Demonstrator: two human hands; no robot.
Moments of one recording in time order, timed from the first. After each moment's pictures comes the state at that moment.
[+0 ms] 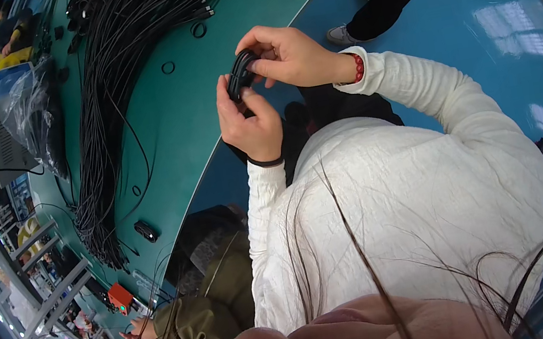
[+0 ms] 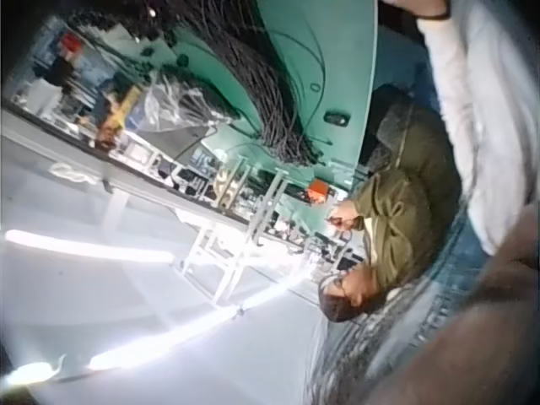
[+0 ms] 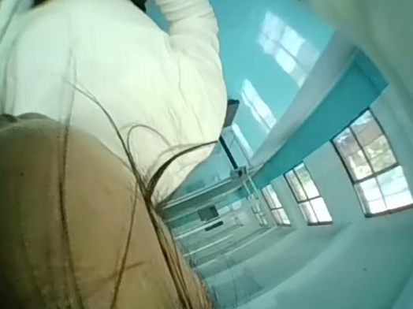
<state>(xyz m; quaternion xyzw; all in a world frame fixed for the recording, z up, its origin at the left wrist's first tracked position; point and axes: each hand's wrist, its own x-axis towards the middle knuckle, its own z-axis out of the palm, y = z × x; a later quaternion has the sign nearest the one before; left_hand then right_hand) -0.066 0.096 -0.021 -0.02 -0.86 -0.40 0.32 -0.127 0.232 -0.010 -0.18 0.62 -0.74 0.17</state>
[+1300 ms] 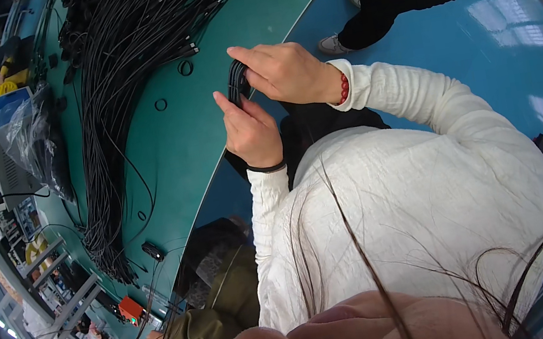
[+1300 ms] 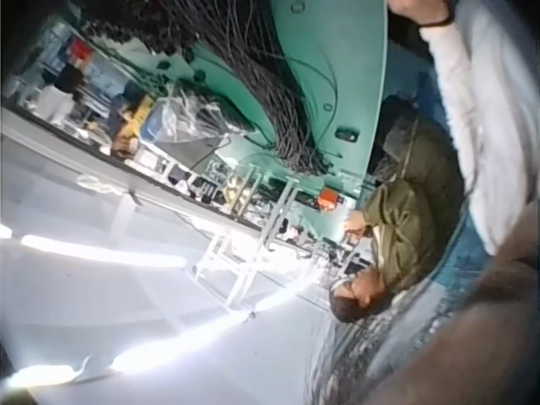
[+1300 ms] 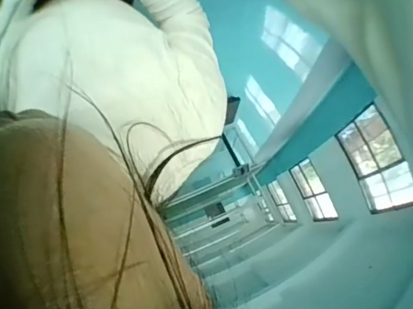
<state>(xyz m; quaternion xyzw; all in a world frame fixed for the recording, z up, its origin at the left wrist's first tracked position) -0.093 0.129 -0.026 -0.05 -0.92 -0.16 0.34 -0.152 0.259 -0.012 -0.29 0.83 -0.44 -0.20</state>
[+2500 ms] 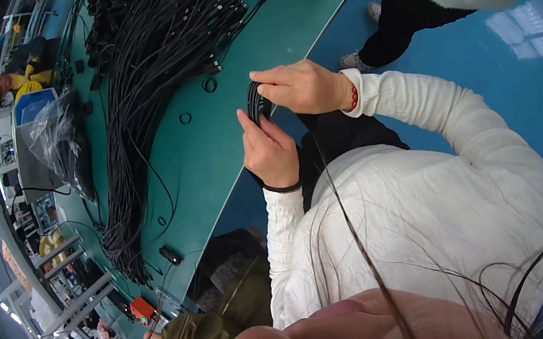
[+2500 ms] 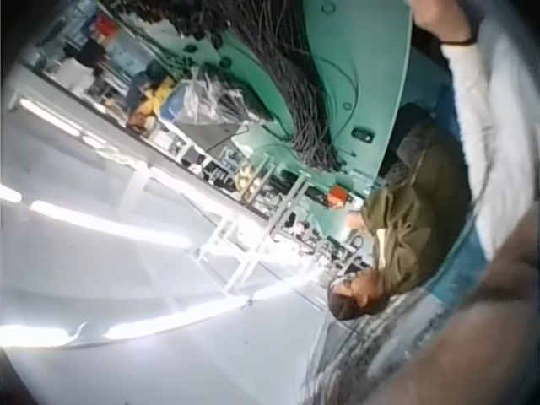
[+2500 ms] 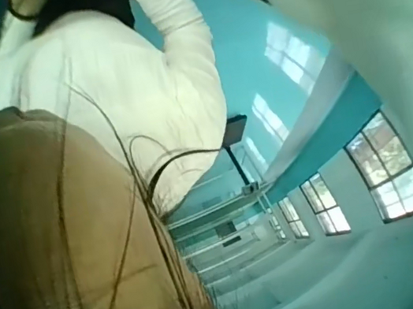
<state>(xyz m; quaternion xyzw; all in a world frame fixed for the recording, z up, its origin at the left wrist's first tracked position) -0.089 0.132 -0.007 -0.04 -0.93 -0.20 0.30 -0.173 0.268 -0.019 -0.42 0.74 -0.40 -0.33</state>
